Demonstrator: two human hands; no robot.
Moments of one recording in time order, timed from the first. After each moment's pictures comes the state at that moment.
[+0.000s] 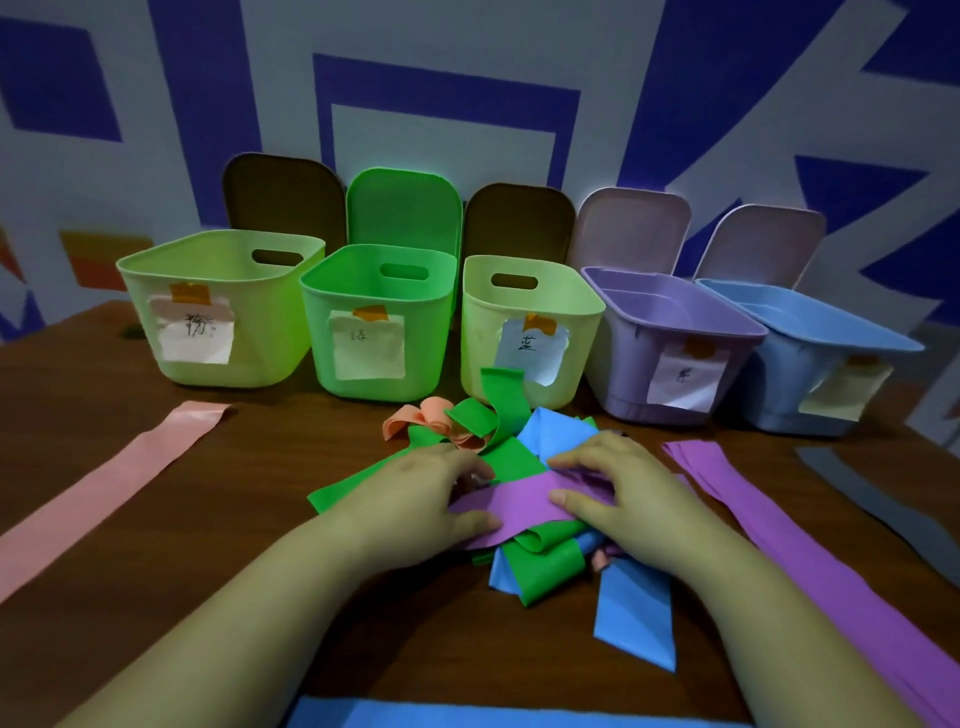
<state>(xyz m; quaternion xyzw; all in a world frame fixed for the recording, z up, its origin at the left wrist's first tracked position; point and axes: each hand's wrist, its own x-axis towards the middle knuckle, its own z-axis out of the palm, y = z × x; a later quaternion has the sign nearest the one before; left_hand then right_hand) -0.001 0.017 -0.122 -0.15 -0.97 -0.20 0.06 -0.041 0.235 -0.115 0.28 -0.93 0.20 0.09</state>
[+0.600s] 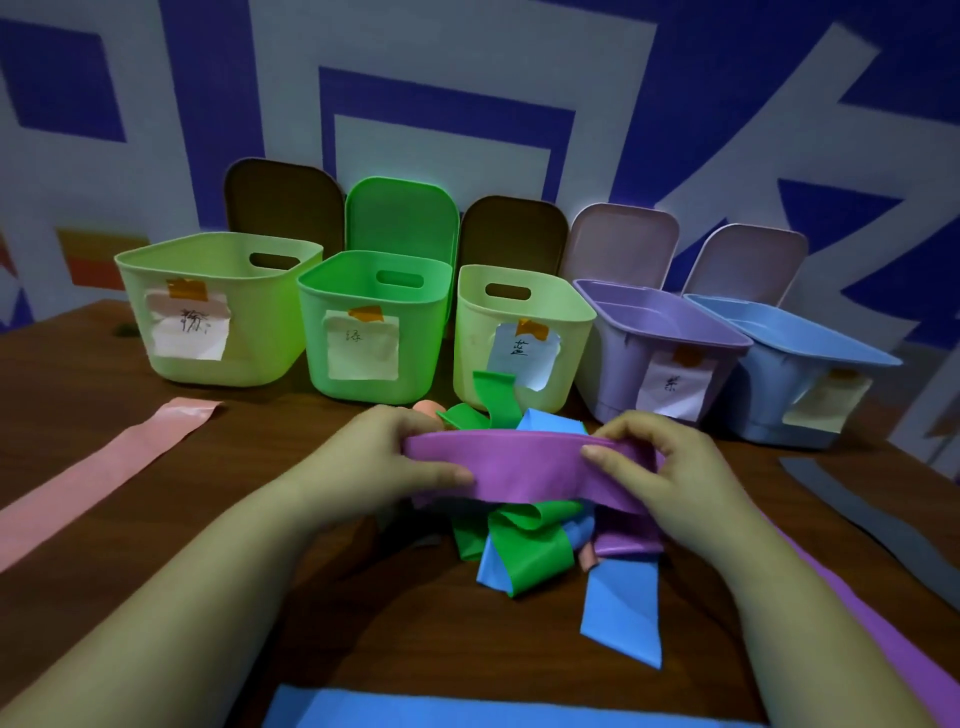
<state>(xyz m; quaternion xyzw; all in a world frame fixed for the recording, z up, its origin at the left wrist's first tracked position) 0.003 -0.003 -0.107 -0.09 -0.90 -0.43 0.07 -0.038 0.257 -0.105 0.24 -0.88 0.36 0.18</state>
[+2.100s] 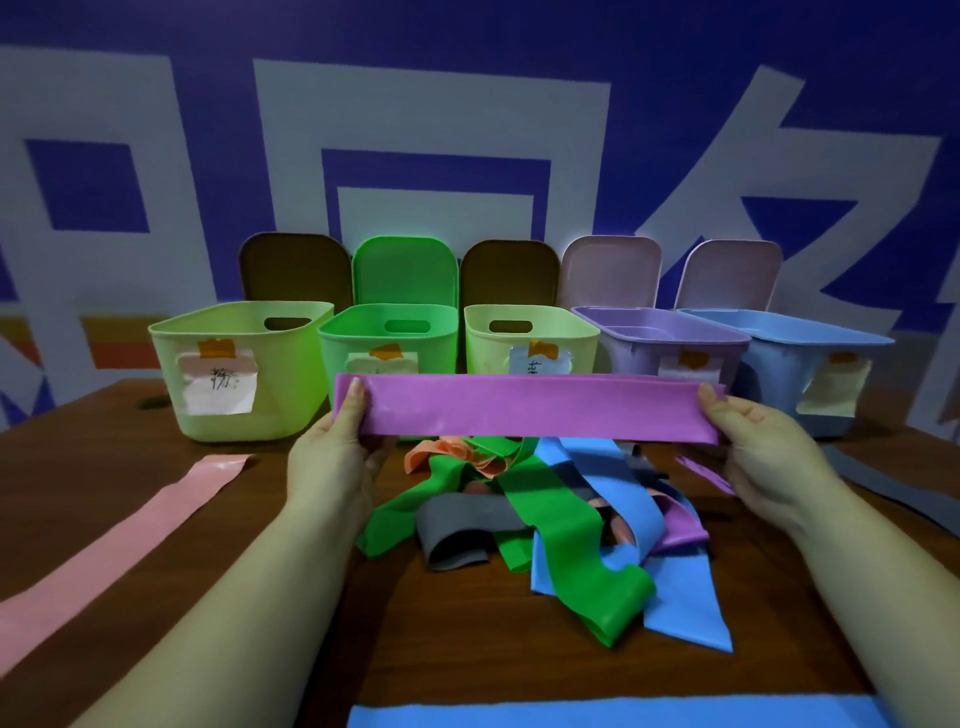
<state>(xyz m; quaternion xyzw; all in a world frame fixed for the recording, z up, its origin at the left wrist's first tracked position) -0.017 -0.025 -0.117 0.10 -0.41 -0.88 0.24 -0.063 0.285 -0.118 0.10 -0.61 0.78 0.08</state>
